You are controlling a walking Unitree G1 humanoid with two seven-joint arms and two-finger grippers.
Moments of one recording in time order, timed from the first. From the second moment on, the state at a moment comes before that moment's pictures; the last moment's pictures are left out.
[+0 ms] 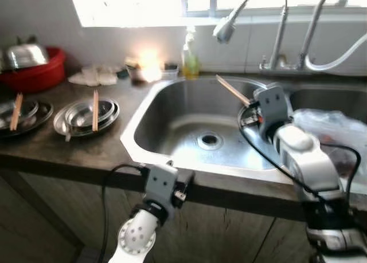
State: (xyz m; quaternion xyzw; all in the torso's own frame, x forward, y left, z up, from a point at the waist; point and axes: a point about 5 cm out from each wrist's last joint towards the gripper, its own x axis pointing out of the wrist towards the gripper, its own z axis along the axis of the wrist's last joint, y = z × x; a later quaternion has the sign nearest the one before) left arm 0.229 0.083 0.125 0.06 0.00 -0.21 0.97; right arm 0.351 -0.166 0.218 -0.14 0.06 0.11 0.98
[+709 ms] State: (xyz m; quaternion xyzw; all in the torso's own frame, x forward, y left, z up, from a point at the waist) left arm 0.218 0.080 0.127 0.05 0.00 -0.21 0.98; right arm 0.396 -0.164 0.189 -0.19 0.17 0.13 0.96
